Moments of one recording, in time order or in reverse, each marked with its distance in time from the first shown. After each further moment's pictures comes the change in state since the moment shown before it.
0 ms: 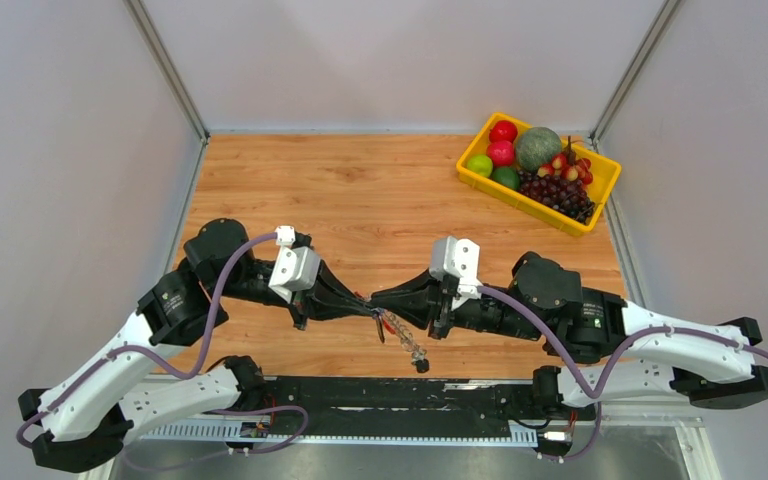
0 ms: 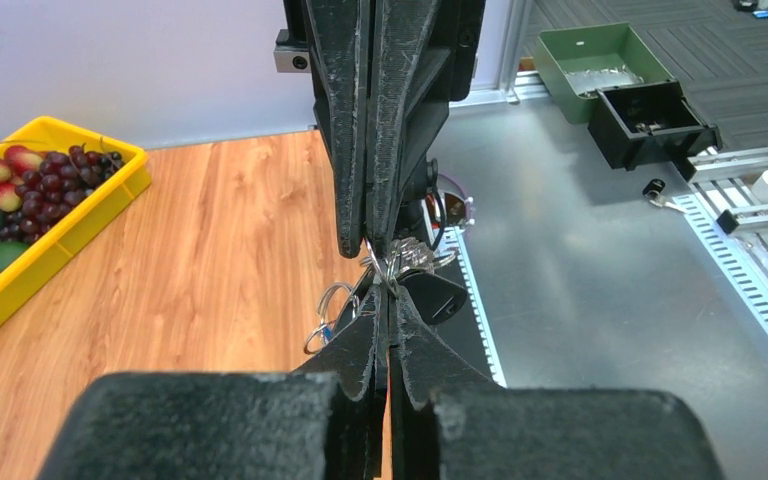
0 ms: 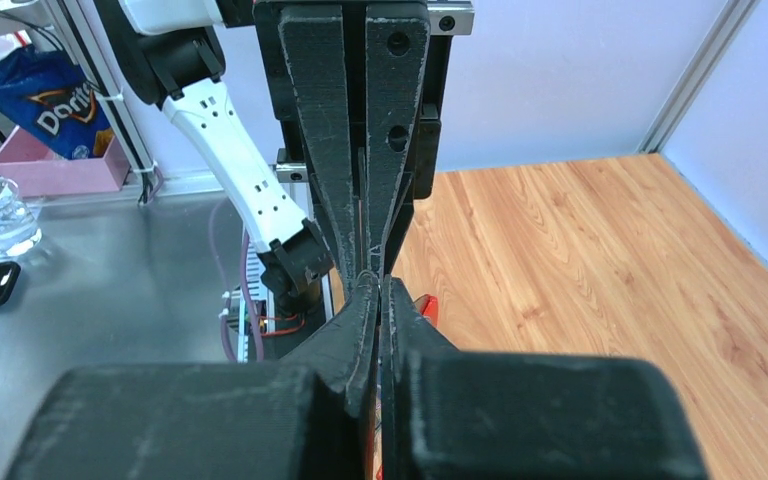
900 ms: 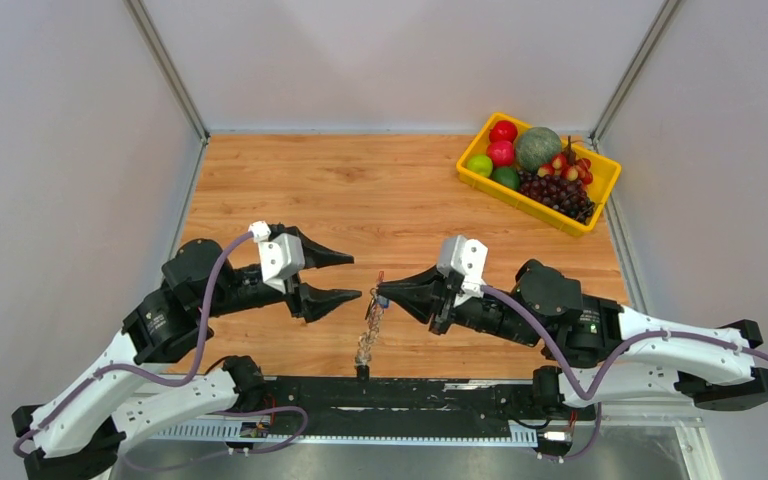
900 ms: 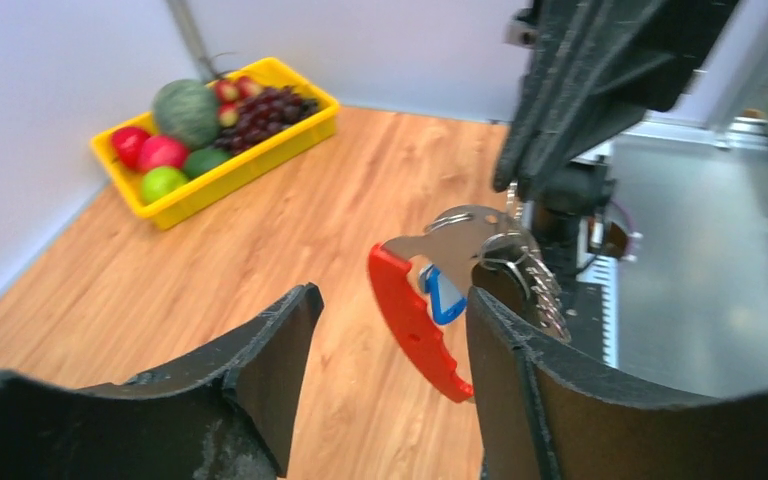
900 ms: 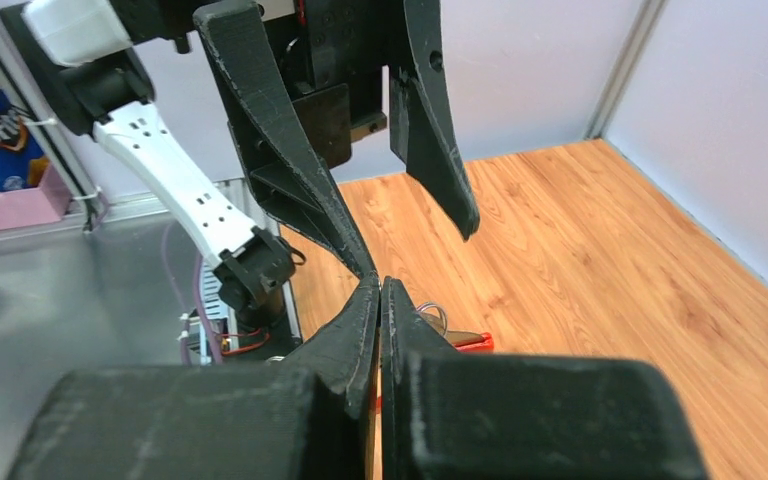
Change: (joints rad) left arm -0.001 -0.122 -0.079 0.020 -0.381 -0.020; right arm 0.000 -0.050 -0.106 0.105 0.101 0.001
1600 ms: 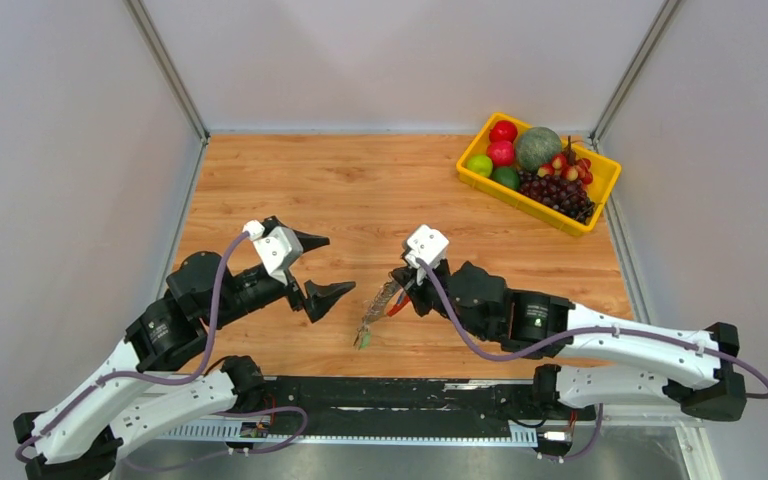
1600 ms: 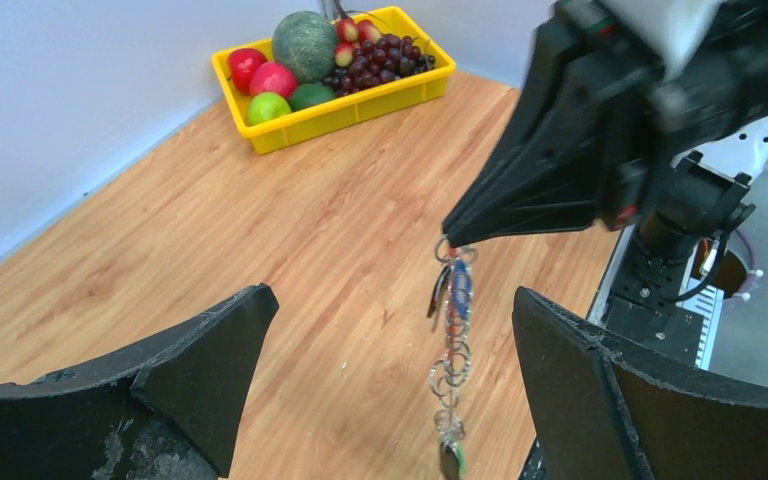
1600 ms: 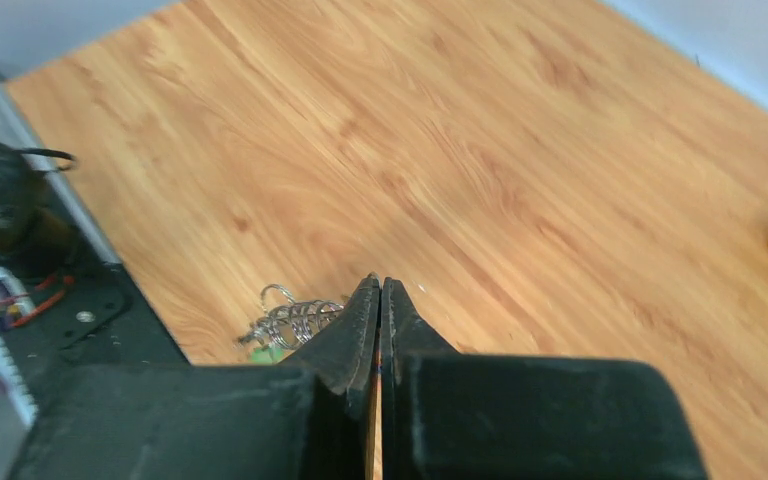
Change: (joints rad) left arm 0.000 -0.078 -0.110 -0.005 -0.325 -0.037; right arm -0.108 0.090 -0.139 -0.098 0.297 0.121
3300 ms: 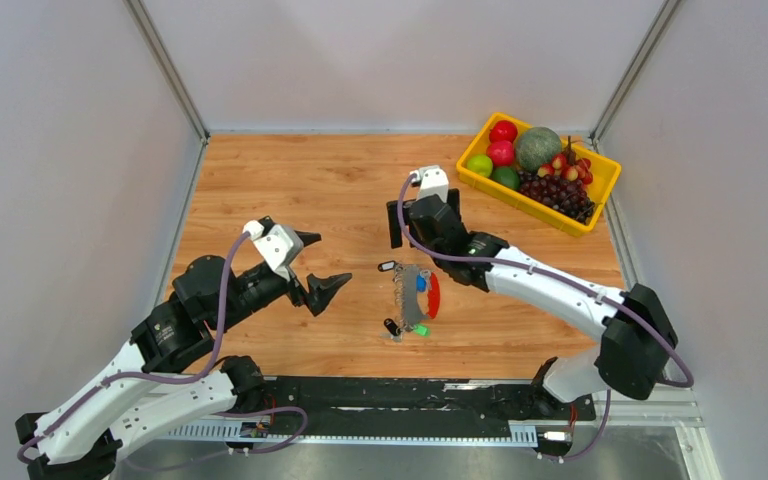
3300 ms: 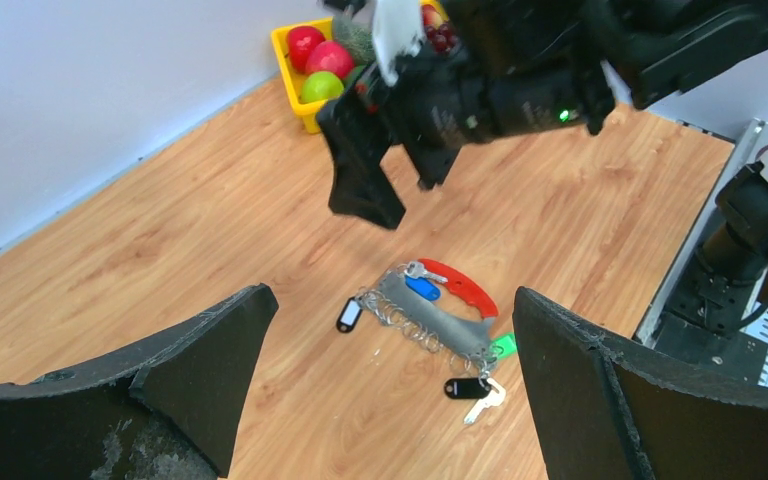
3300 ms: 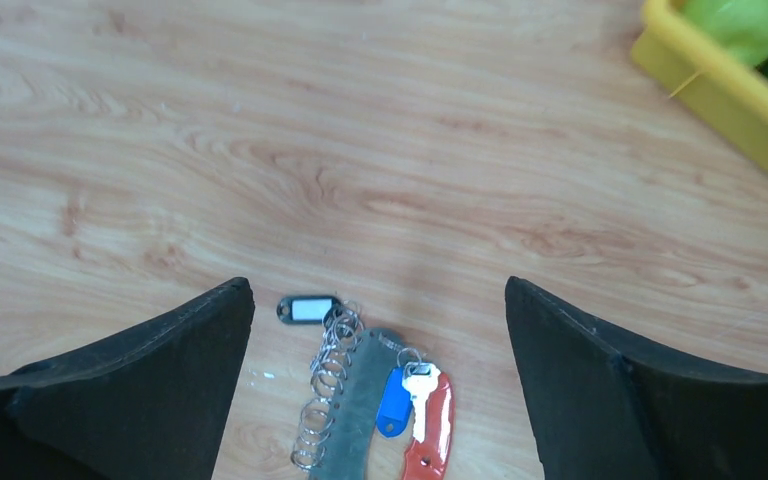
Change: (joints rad) left arm 0.000 -0.024 -0.055 0.024 -0.122 -0.002; right arm -0.490 0.460 0.070 0.066 0.017 0.266
